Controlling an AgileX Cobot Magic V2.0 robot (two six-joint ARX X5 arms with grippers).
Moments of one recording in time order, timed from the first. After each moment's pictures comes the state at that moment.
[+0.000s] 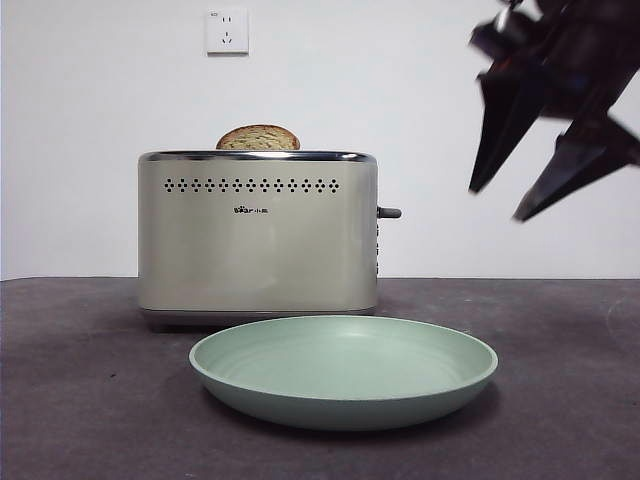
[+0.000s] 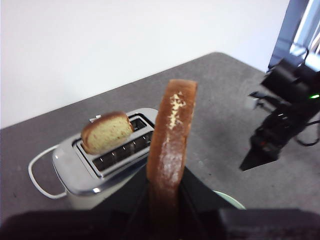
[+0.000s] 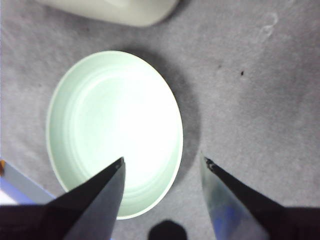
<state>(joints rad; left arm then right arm) -0.32 0.93 1.50 -0.88 0.31 0.07 0.27 1.53 1.20 -0.86 -0.43 0.05</state>
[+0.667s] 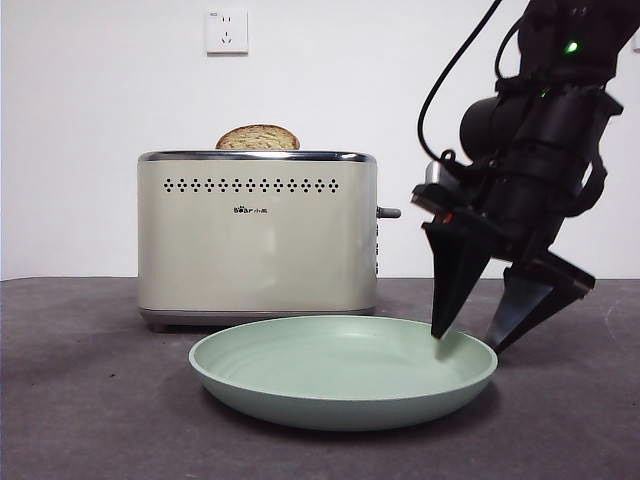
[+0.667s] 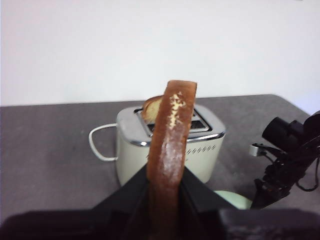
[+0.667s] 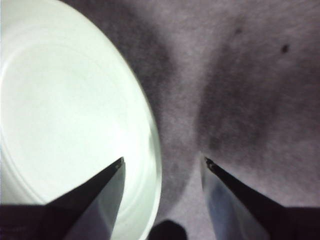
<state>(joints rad) -0.32 0.42 1.15 -0.91 0.02 -0.14 0.35 1.85 1.20 -0.76 -0.42 0.02</state>
